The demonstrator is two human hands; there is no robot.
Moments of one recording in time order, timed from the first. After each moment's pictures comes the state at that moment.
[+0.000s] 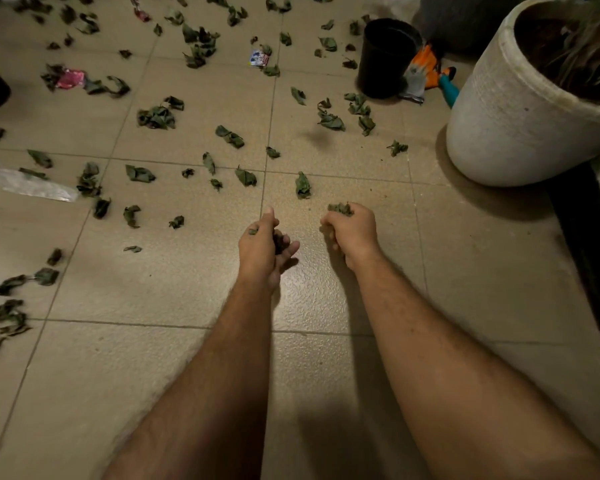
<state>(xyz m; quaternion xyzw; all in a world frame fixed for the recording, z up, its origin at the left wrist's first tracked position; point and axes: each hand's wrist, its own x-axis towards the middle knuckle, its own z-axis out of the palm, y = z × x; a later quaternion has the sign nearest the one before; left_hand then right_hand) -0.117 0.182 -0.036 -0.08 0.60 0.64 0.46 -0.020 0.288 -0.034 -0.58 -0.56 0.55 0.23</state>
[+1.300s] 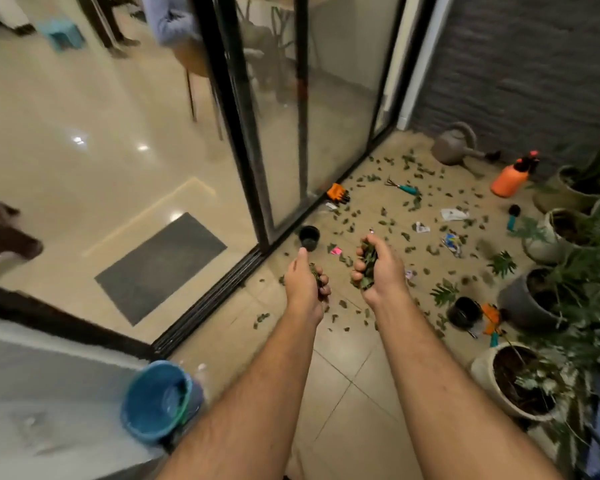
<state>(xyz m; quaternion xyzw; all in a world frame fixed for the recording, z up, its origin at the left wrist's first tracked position) -0.204 -0.063 0.820 -0.27 0.51 0.79 0.22 -0.180 0.047 0.836 -0.36 -0.41 0.83 0.11</state>
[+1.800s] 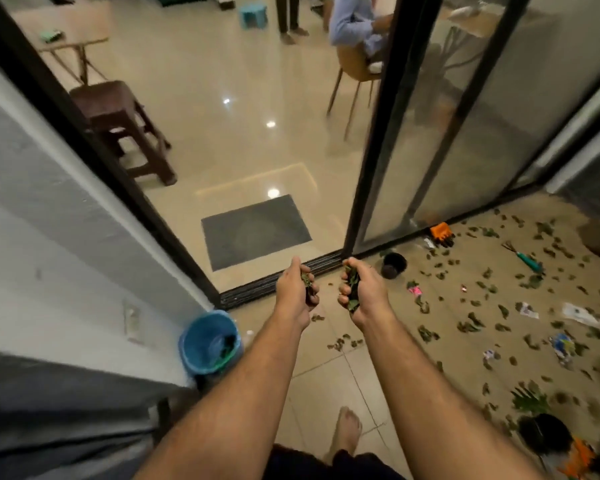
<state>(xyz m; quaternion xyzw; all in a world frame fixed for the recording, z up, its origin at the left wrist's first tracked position) -0.233 -0.216 0.827 -0.39 0.46 0.79 0.06 -0.250 -0.103 0.820 -0.27 -0.51 0.81 -0.15</state>
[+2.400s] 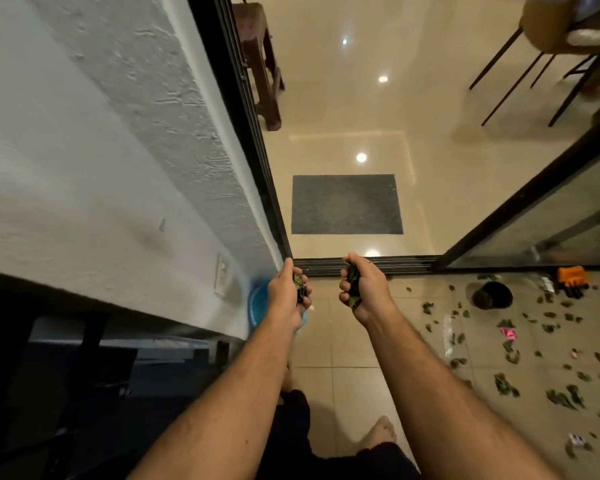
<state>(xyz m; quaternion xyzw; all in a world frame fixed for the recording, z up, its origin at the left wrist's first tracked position) -0.219 -0.429 0.776 -0.54 0.38 0.75 -0.05 -0.296 -0.316 0.774 -0.20 -0.55 0.72 -0.37</state>
